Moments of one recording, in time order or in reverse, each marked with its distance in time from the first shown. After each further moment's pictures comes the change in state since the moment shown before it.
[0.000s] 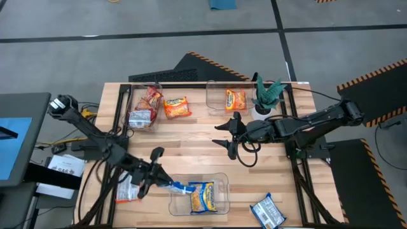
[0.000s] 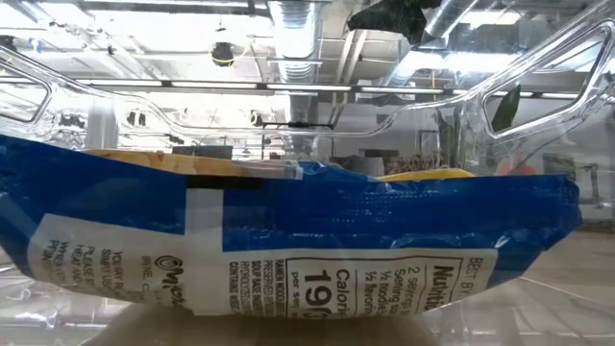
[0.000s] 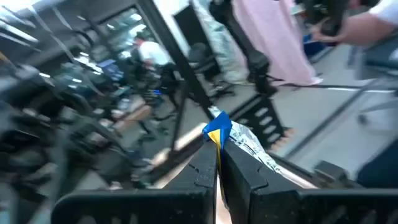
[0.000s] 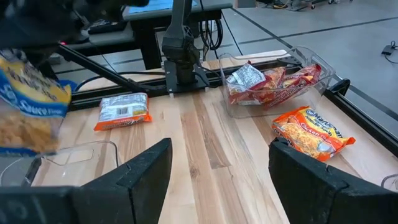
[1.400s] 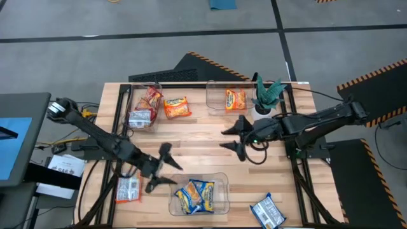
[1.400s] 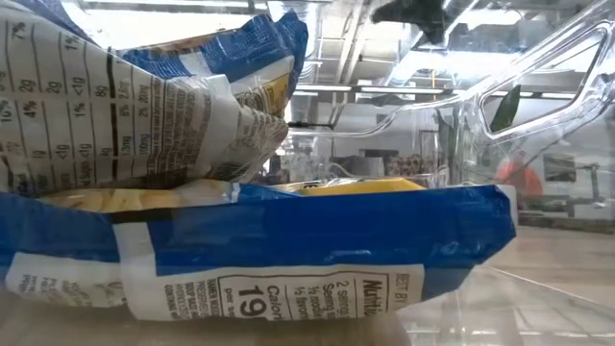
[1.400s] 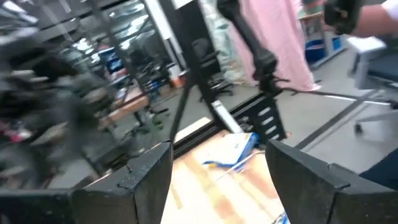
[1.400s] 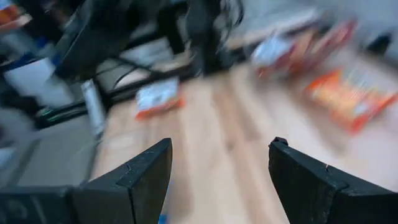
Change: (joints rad) left arm 0.133 0.057 -0.001 0.047 0.124 -0.092; right arm 0.019 -0.099 0.002 -0.160 -0.129 0.199
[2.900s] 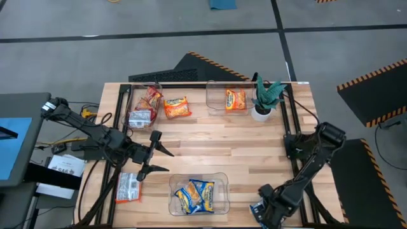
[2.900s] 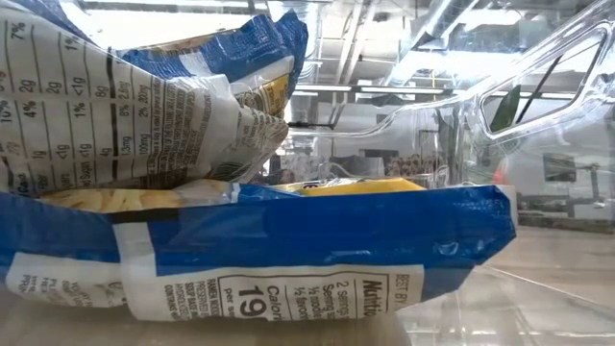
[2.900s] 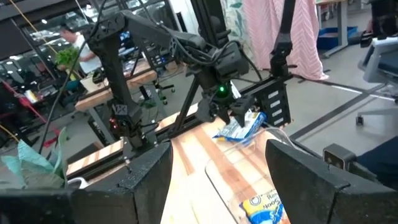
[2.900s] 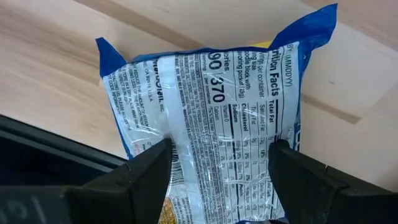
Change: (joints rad) left arm 0.062 -0.269 -0.001 -0.346 -0.009 -0.087; right arm 0.726 0.610 0.172 -0.572 -0.300 1.707
